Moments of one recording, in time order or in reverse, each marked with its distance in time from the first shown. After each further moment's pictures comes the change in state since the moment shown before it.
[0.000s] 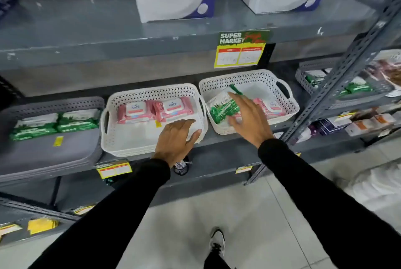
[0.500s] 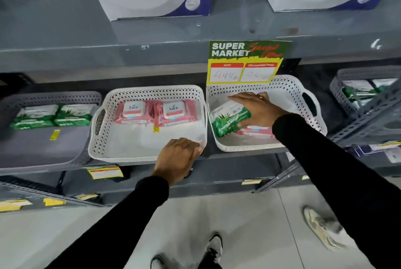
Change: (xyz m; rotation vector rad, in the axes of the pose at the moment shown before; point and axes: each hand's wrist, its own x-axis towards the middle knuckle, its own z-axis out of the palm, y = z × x) left_hand 0.031 0.002 0.054 0.107 -0.100 -0.062; right_hand 0.122 0.100 0.034 -0.080 -0.622 -0.265
